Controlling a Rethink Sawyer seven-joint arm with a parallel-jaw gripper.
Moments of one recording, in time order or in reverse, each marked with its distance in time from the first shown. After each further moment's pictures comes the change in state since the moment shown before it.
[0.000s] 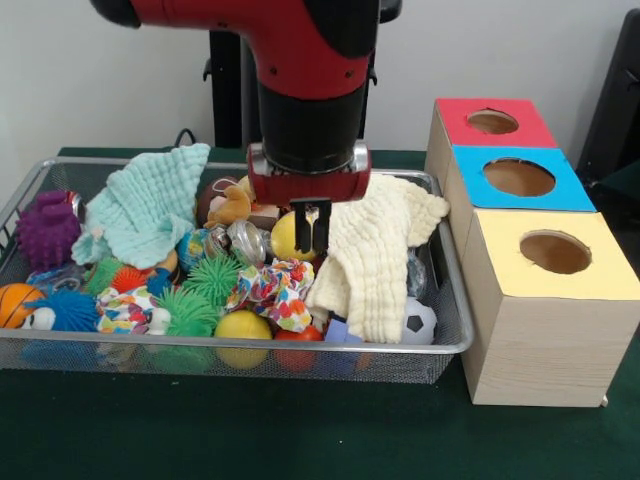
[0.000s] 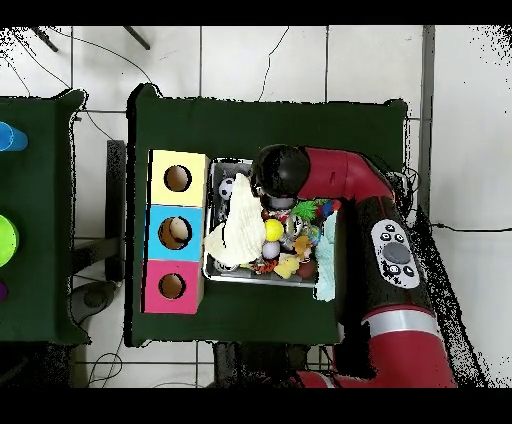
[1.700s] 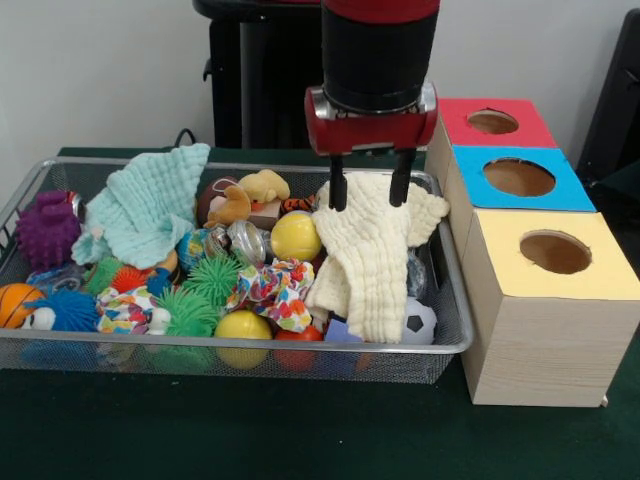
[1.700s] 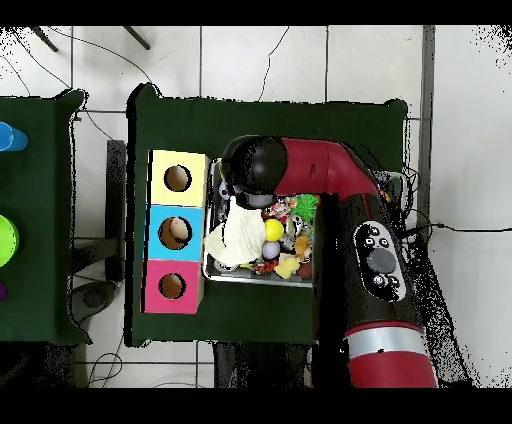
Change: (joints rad) arm 0.052 -0.072 0.015 0.026 0.032 0.063 0.000
